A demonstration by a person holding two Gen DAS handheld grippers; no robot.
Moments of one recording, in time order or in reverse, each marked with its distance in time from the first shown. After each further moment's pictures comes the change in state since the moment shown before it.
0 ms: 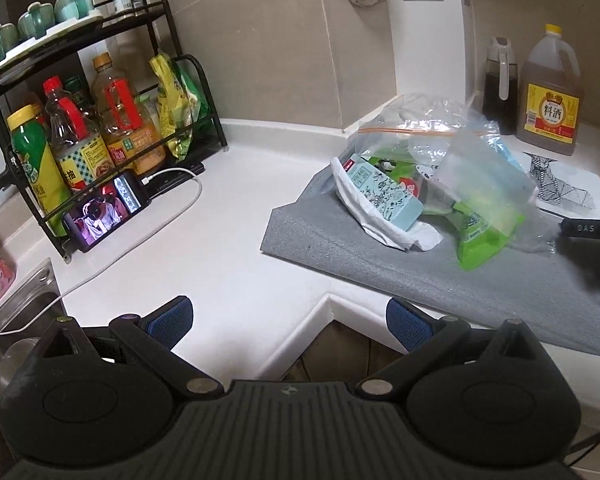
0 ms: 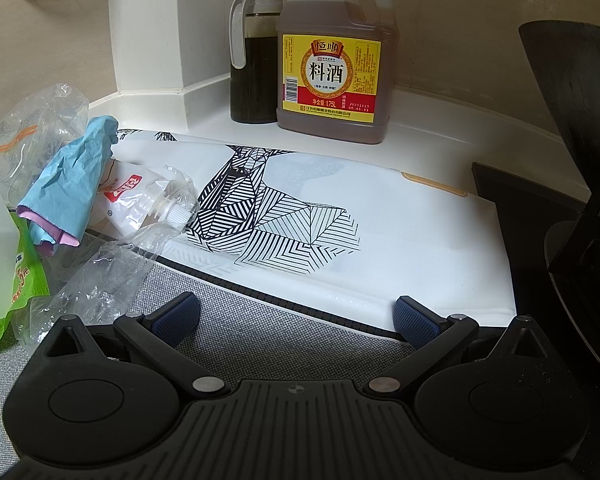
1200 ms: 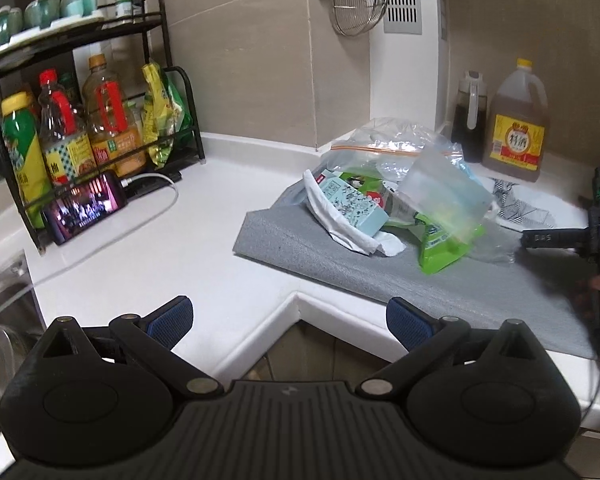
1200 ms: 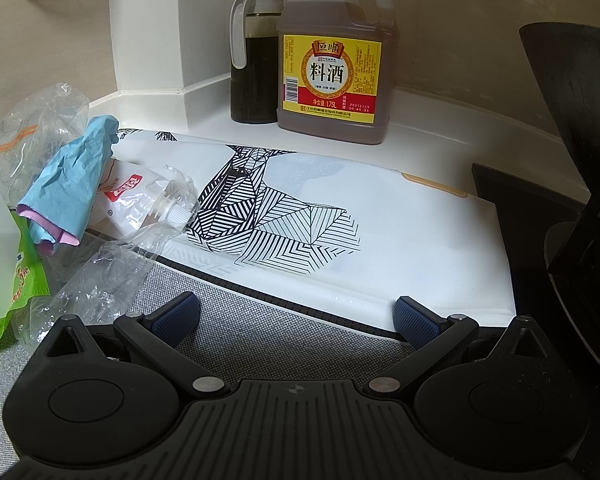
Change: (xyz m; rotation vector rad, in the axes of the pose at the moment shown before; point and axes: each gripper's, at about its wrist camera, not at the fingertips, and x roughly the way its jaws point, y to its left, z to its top) left arm -0.029 0.006 -0.036 -0.079 -0.098 -0.134; right arm -0.004 -0.009 -0.003 -0.002 -0.001 0.001
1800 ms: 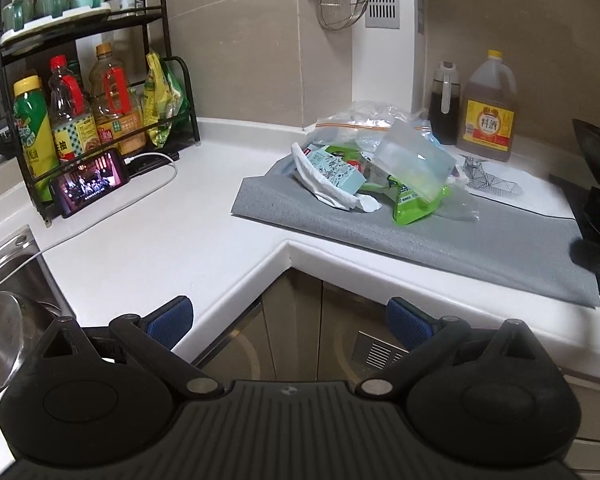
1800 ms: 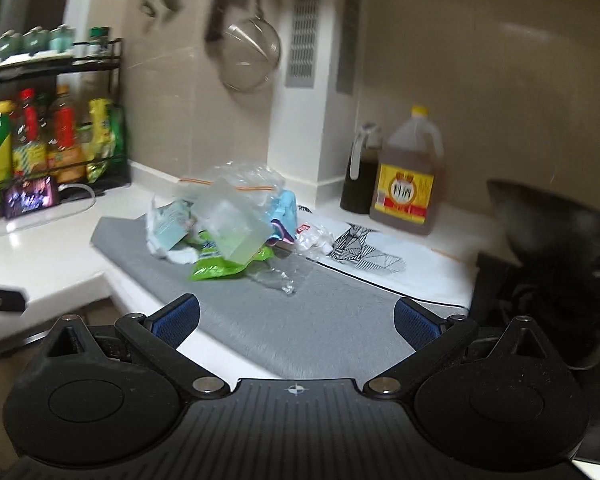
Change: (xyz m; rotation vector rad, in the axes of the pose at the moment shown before) left arm -0.056 0.005 -0.051 0.030 0.009 -0.025; right arm -0.259 0.024 -0.099 -0.222 -0.297 0.188
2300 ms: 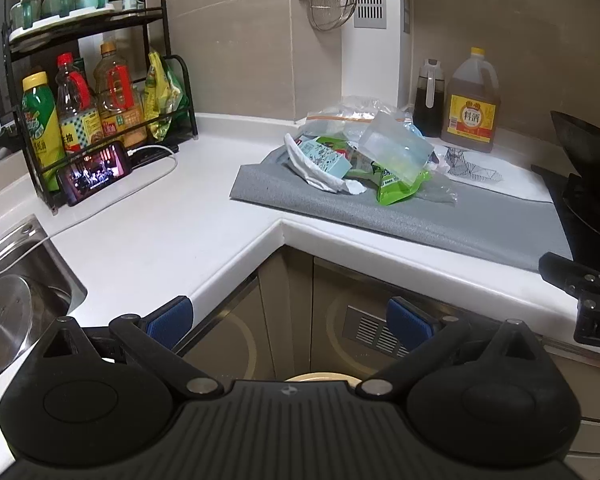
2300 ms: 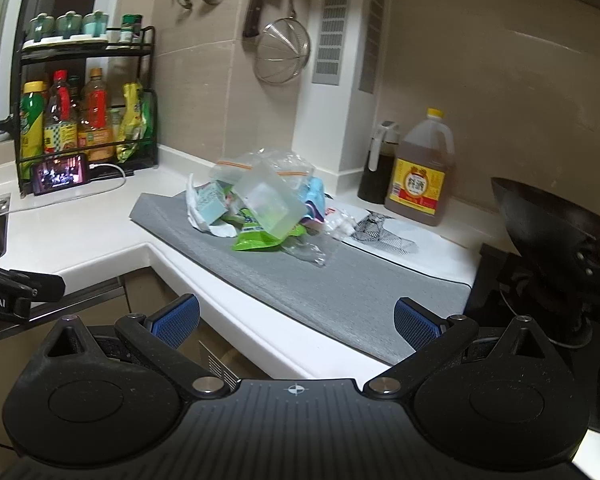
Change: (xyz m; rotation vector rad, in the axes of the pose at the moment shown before) left arm -0.036 0.002 -0.025 0.001 0.015 -0.024; right arm -0.047 0.036 -0.011 -0.025 0.040 0.033
